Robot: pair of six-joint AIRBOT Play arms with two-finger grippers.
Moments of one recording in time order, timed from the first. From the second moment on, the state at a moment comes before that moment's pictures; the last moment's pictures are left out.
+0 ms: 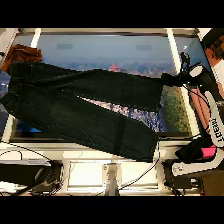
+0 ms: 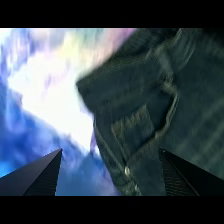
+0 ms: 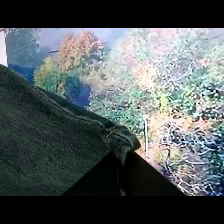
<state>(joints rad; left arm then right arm) 1.06 -1.73 1.56 0.96 -1.19 -0.81 -0.17 -1.58 1.31 -1.12 0.88 1.35</state>
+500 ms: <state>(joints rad) 0.98 -1.89 1.56 0.91 -1.17 -0.82 -0.17 -1.58 1.31 -1.06 0.87 1.35</state>
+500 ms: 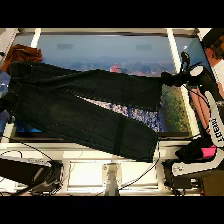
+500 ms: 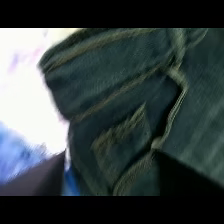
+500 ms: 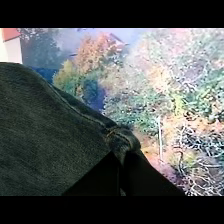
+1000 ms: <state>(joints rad) 0.92 -1.75 1.56 1.09 -1.24 -1.02 -0.17 -1.58 1.31 -1.10 0.85 1.35</state>
